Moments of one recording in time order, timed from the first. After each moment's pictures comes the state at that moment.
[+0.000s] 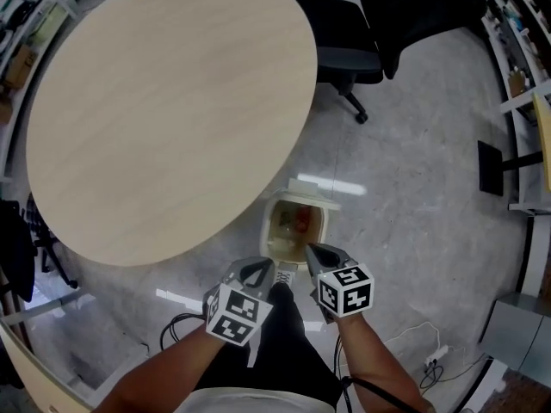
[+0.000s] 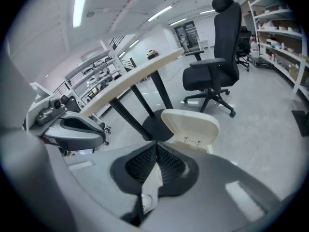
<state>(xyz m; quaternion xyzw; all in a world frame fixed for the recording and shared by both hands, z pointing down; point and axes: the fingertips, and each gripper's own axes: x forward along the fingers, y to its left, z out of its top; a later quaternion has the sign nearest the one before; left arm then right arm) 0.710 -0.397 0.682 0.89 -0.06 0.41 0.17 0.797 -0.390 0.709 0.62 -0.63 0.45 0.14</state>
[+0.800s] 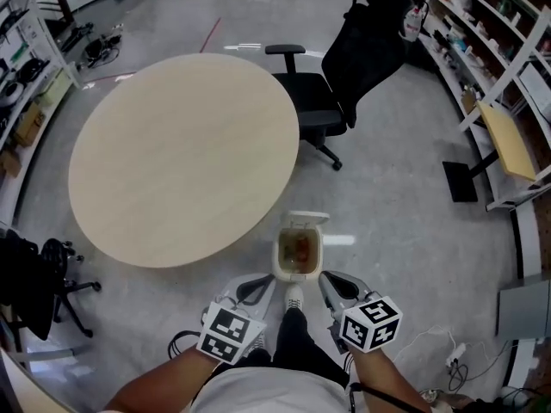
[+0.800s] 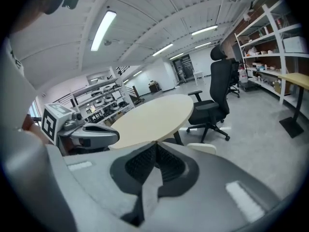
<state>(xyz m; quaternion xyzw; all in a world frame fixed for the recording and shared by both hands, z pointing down) 0.651 -0.393 0.502 0.96 -0.02 0.27 0.09 0.734 -0.338 0.505 0.70 -0.63 0.33 0.04</state>
